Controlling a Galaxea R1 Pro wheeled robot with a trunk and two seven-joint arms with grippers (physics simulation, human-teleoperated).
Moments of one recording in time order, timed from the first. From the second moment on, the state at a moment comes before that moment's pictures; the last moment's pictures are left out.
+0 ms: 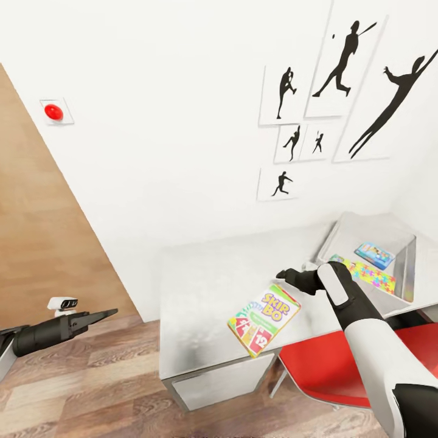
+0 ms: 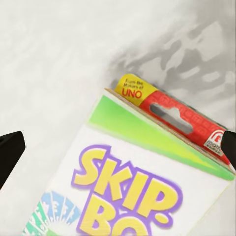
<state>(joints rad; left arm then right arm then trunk) -0.49 0.51 0.12 -0.92 0.47 0.65 -1.57 -0.90 -0.12 -0.02 -0.82 -0.70 0.91 -0.25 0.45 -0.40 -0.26</state>
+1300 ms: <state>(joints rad) -0.49 0.51 0.12 -0.92 0.47 0.65 -1.57 -0.90 -0.12 -0.02 -0.83 -0.70 0.91 -0.25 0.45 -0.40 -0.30</state>
